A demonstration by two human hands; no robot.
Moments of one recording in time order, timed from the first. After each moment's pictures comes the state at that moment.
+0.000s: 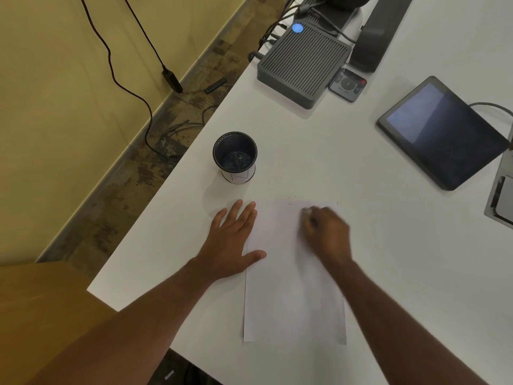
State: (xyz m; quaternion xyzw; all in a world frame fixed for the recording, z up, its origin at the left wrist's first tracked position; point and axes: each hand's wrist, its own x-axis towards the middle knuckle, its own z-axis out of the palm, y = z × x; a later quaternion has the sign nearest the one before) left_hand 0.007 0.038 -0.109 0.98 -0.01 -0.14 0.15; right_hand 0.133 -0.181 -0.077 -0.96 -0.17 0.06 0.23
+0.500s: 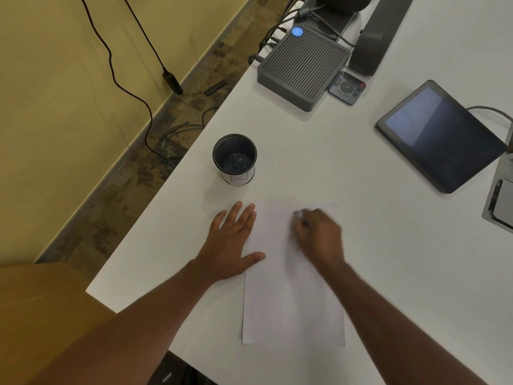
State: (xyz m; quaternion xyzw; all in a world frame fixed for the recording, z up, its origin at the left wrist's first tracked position) left_hand 0.007 0.038 -0.109 0.98 -0.01 -0.12 0.15; right_hand 0.125 -0.166 -0.068 -0.96 -0.17 0.05 0.23
